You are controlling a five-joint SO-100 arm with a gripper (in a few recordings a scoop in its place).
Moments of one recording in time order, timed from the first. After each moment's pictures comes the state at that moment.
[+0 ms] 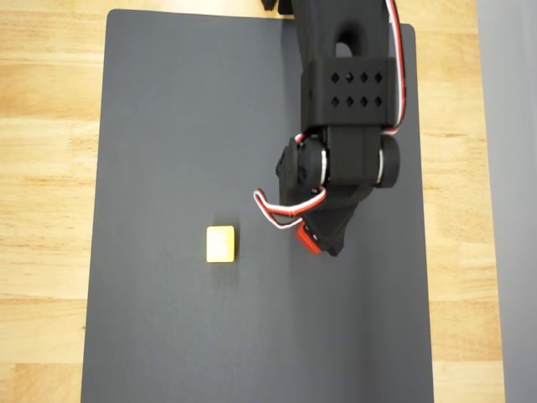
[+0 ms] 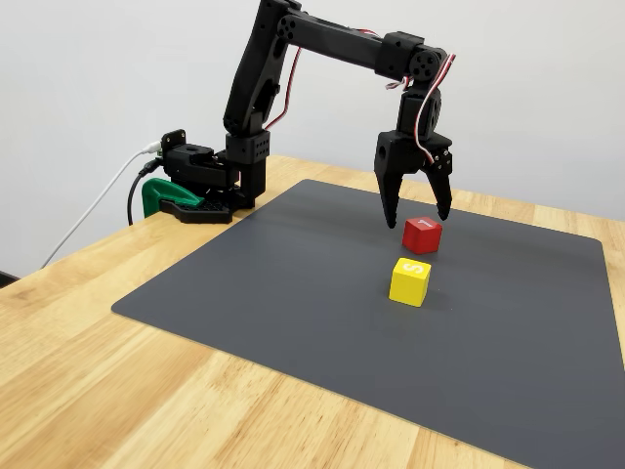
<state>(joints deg) 2.0 66.8 70.1 82.1 -42.8</state>
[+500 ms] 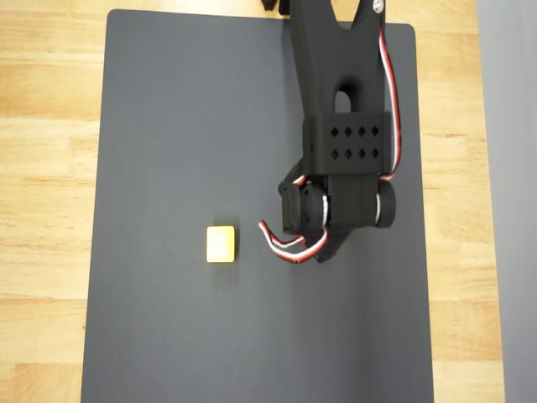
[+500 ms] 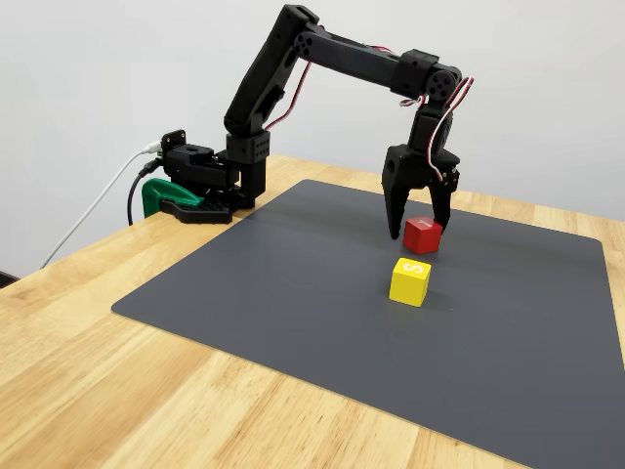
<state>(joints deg) 1.0 57.3 60.6 85.7 -42.0</state>
